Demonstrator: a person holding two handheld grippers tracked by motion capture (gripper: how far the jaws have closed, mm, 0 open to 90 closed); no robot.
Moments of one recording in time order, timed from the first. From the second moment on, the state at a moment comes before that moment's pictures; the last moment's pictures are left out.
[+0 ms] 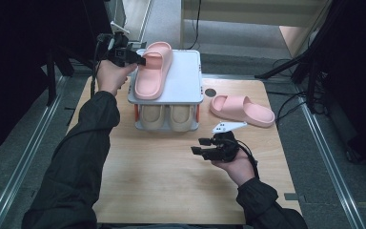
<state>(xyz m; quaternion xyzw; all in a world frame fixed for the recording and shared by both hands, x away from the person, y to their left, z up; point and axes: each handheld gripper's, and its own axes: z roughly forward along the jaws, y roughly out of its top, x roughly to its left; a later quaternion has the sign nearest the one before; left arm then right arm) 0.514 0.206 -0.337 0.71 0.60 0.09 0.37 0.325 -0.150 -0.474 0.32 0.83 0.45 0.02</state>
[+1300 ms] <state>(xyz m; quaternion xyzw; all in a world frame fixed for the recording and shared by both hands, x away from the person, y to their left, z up) 0.421 0.269 -0.356 0.72 0.56 0.10 0.40 0.340 -0.185 -0.465 0.34 0.82 0.46 0.07</state>
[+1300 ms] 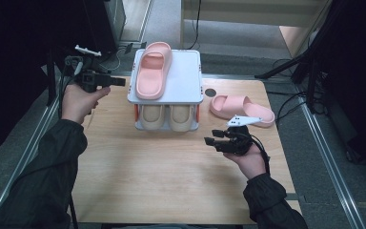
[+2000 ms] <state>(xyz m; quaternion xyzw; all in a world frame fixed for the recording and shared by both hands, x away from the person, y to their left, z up) 0.369 0.268 -0.419 0.72 0.55 0.10 0.41 0.348 -0.200 -0.468 0.36 0.82 0.45 0.08</state>
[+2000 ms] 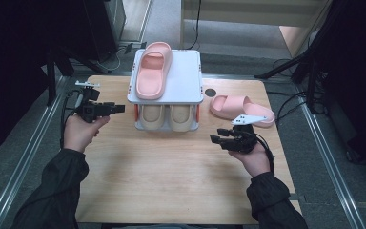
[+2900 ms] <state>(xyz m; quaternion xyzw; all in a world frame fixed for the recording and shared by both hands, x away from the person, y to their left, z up) 0.315 0.258 -0.464 0.74 0.53 0.10 0.41 0.429 -0.290 -0.484 0.47 0.76 0.42 0.13</state>
